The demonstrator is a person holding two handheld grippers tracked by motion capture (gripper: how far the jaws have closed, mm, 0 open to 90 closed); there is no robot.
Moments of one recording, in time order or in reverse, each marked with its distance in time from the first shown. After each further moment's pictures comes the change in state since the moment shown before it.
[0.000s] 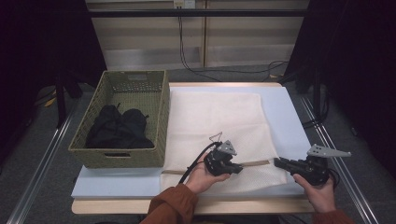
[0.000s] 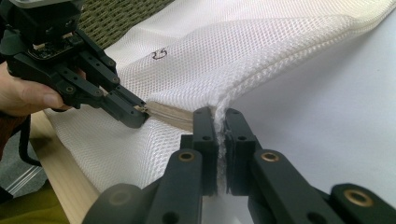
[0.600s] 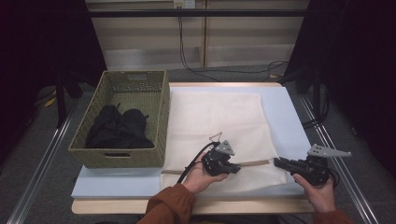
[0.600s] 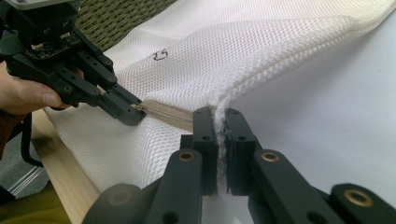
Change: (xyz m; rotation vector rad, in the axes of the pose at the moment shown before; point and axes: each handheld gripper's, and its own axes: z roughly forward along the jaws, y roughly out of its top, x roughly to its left) left arm 0.000 -0.003 -0.006 0.010 0.016 0.005; right arm 0.000 0.000 0.000 -0.004 0.002 0.004
